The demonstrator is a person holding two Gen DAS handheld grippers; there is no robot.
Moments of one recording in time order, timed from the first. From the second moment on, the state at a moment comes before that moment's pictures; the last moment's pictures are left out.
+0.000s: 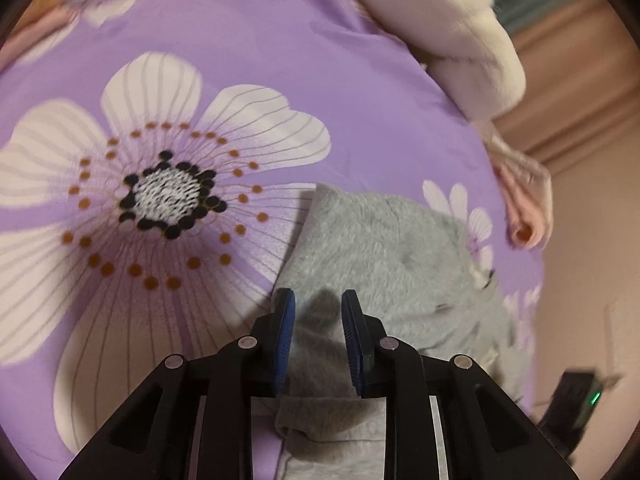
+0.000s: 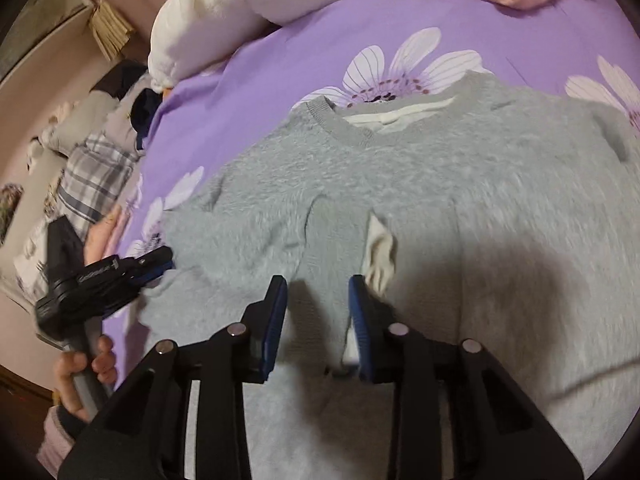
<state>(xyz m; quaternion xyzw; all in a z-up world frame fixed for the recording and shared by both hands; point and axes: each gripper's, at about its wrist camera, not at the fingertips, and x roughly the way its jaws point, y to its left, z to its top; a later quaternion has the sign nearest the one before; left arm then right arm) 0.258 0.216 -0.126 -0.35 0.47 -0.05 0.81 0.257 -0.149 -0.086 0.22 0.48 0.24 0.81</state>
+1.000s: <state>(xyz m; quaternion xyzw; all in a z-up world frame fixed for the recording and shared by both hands) 0.024 0.069 -0.100 -0.08 0.48 -0.15 0.86 0.019 -0.227 -0.096 0.14 0.49 0.19 0.84</state>
